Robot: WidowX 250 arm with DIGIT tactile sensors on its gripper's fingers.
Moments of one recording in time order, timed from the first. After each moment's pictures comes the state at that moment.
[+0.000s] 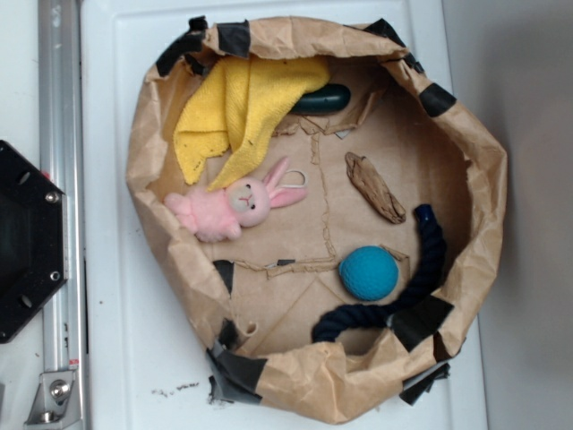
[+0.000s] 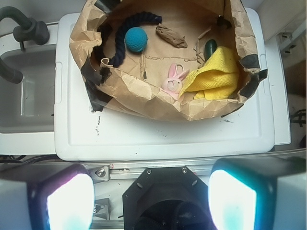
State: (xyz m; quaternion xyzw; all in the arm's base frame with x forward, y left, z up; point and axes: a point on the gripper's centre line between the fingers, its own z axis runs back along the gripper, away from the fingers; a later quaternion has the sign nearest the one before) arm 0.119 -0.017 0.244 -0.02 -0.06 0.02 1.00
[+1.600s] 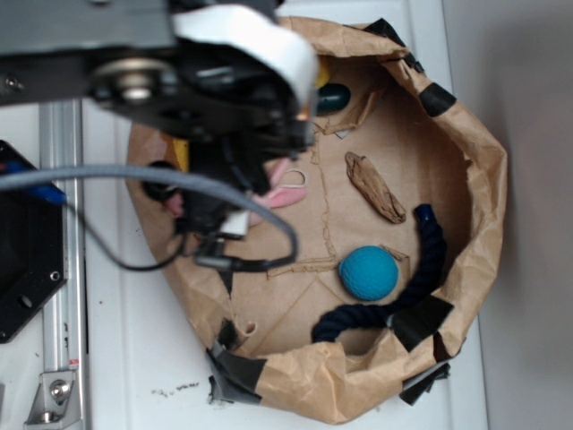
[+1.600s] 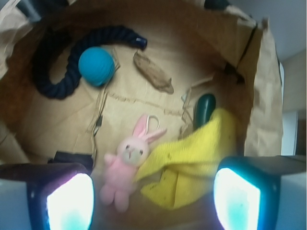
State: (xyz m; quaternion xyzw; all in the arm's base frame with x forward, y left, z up) arm 0.230 0.040 0.154 0.03 -0.07 -0.09 0.99
